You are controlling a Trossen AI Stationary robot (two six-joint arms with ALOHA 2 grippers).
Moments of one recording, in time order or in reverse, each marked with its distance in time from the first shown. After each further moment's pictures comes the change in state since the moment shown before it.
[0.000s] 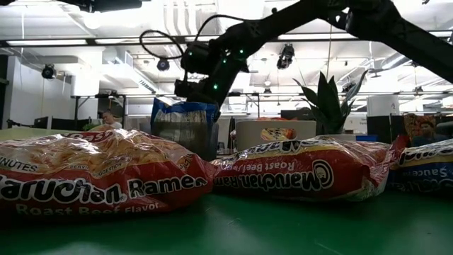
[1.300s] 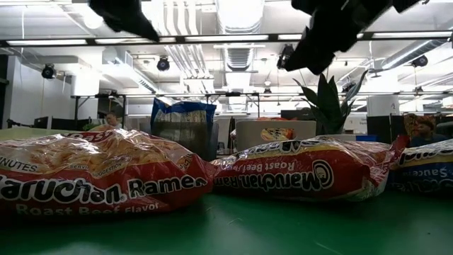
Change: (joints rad) left arm -0.002 0.559 0.470 -0.715 0.325 -0.757; right arm 0.513 -1.030 -1.262 0.622 0.218 0.515
